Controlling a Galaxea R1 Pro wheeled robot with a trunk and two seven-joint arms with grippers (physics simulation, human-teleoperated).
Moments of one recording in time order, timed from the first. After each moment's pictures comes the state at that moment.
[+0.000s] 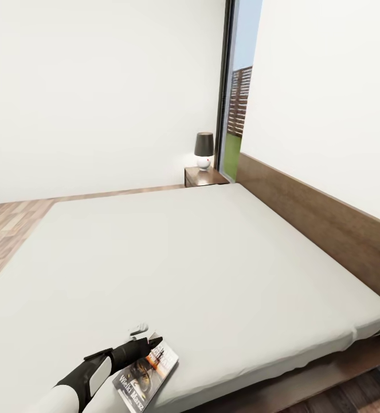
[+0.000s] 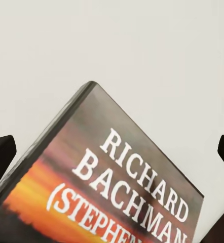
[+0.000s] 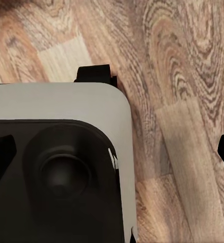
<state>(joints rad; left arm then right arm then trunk) -0.60 0.02 0.03 -0.28 0.27 0.16 -0.54 -0.21 -0.12 -0.16 0.03 0.07 -0.06 0.13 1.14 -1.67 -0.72</state>
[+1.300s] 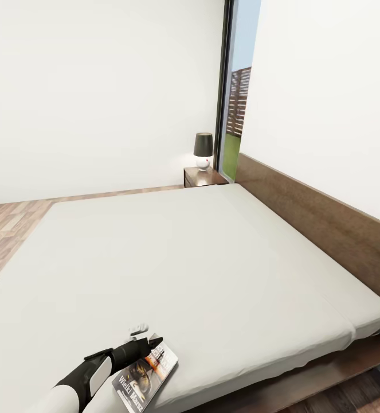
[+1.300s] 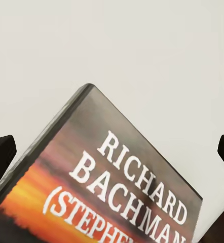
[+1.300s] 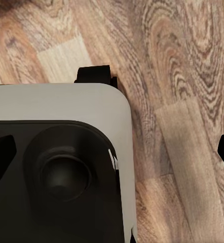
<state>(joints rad) -0.60 0.02 0.03 -0.28 0.27 0.16 -0.54 -0.21 -0.12 -0.16 0.03 0.07 -0.06 0.13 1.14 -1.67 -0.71</state>
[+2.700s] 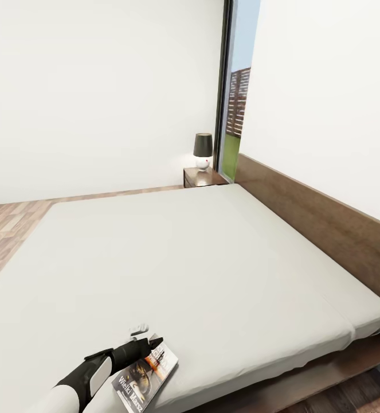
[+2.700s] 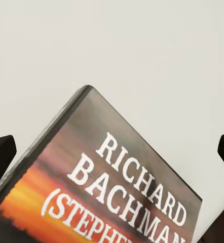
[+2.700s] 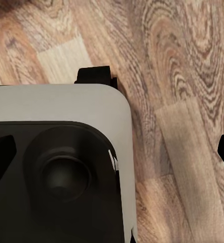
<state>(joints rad) -0.60 0.02 0.02 -0.28 0.27 0.16 -0.54 -0.21 -0.12 -0.16 0.03 0.07 -0.06 0.13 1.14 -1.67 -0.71</state>
